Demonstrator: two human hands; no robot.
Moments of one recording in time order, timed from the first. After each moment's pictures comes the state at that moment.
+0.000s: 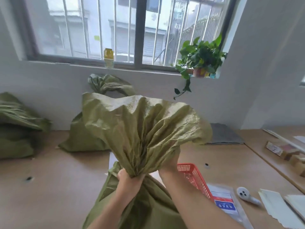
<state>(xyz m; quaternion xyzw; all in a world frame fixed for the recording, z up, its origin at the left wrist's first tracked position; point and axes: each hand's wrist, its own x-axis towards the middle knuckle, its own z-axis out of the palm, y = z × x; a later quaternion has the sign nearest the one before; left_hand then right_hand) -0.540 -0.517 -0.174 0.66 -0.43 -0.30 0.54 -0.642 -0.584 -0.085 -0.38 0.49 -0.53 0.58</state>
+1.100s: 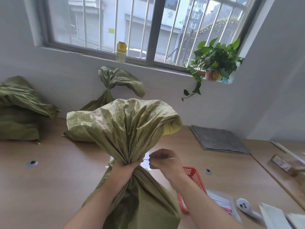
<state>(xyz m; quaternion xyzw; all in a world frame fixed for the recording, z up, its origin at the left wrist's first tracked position) -0.519 -0.523 -0.160 0.57 -0.29 -0.40 0.66 -0.671 -0.582 -0.094 -0.60 0.47 -0.35 0.55</state>
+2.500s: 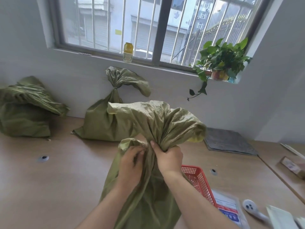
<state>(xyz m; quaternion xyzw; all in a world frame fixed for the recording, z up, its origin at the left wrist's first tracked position) -0.532 -0.502 -0.148 0.63 -0.46 -0.12 0.61 -0.642 -0.569 -0.096 -0.63 0.55 -0.44 0.33</state>
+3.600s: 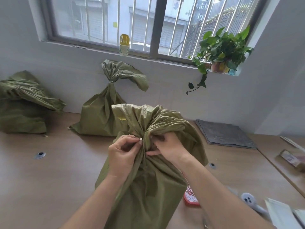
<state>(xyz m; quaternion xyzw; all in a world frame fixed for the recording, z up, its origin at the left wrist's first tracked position) -0.527 -0.520 -0.141 0.47 -0.35 -0.21 0.78 -0.659 -0.593 -0.066 -0.67 0.35 -0.31 0.58</state>
